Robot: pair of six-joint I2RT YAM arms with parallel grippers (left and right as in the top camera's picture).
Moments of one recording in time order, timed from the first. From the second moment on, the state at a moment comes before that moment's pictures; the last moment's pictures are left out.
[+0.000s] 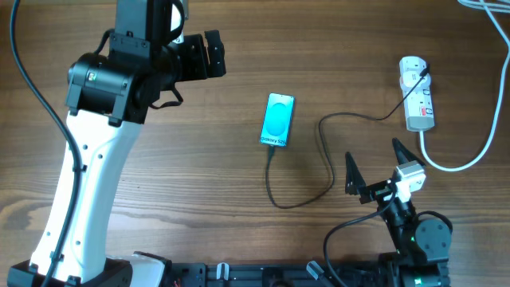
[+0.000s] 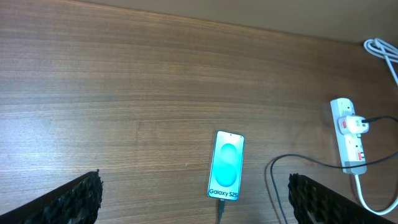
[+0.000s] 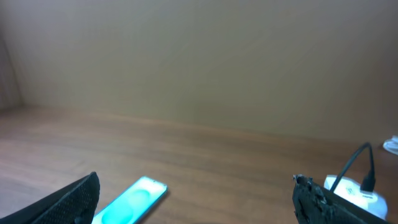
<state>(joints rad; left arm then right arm) -0.29 1.54 1.86 -1.12 0.03 -0.35 0.10 0.02 0.03 0.07 -0.19 0.01</state>
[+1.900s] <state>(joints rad) -0.29 1.54 1.86 -1.12 0.03 -0.35 0.08 0.02 0.01 0.00 -0.05 -0.04</state>
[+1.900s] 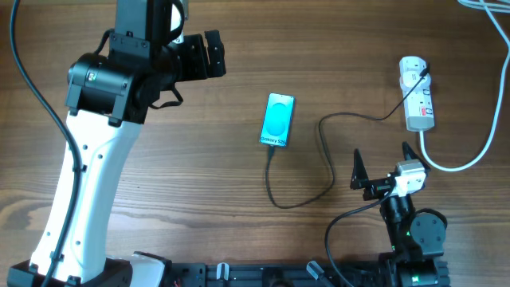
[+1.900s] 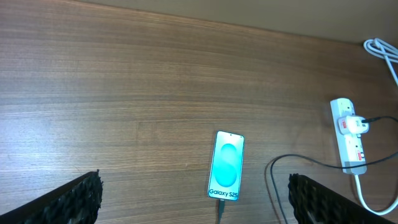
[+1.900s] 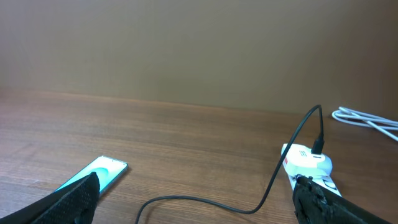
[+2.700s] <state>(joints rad) -0.25 1.28 1.54 -1.24 0.01 -0.30 0.08 0.02 0.01 0.00 -0.05 -0.04</state>
